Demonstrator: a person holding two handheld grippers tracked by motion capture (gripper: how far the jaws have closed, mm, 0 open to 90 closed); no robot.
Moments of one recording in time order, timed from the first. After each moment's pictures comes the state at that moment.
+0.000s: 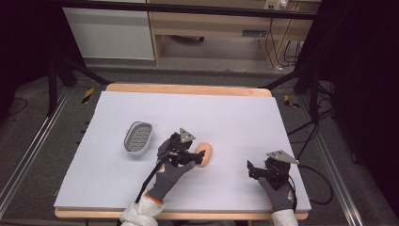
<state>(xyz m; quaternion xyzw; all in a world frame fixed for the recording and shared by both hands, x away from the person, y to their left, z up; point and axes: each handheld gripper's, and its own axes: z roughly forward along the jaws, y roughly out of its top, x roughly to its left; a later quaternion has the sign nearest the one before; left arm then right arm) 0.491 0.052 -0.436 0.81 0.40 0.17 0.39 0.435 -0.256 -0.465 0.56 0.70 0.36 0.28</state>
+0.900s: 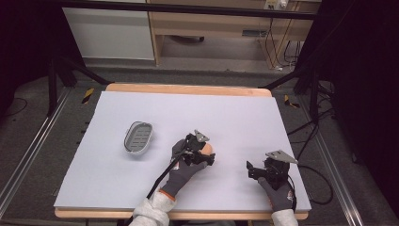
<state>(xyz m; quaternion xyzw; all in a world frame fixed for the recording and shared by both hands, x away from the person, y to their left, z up) 0.509 0.014 -0.462 0.84 0.39 0.15 0.35 0.435 -0.255 -0.465 0.56 0.70 0.36 0.27</state>
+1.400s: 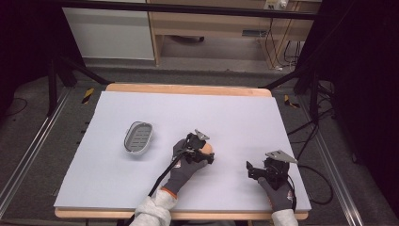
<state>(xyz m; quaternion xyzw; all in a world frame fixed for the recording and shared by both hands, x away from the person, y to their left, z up) 0.520 0.012 -0.472 0.84 0.41 0.14 0.33 0.436 -0.255 -0.466 0.56 0.70 0.35 0.27</state>
